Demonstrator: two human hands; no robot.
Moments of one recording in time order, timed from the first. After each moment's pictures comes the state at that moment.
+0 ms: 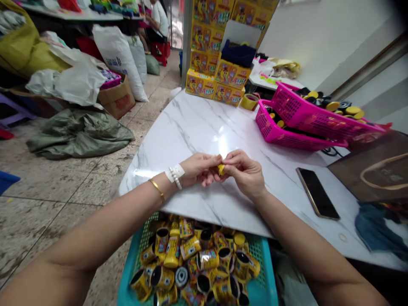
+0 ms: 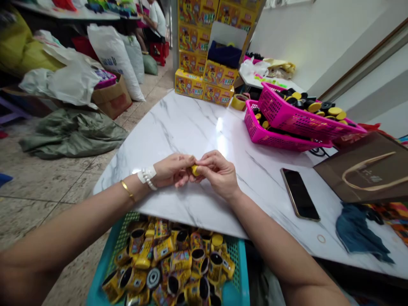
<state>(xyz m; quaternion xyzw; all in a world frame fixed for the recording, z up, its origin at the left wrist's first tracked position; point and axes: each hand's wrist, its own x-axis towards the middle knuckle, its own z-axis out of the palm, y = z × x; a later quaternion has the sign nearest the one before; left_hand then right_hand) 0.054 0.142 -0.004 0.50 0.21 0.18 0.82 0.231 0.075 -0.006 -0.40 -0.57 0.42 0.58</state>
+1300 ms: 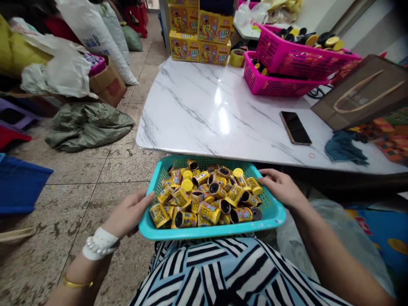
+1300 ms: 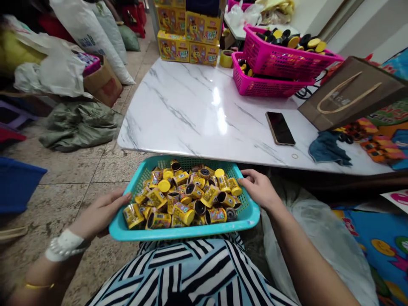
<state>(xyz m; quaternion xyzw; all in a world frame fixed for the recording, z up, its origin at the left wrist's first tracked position) -0.135 -0.096 -0.013 0.56 0.62 0.07 0.54 0.291 -0.173 -0.039 -0.79 -0.40 0.37 0.30</state>
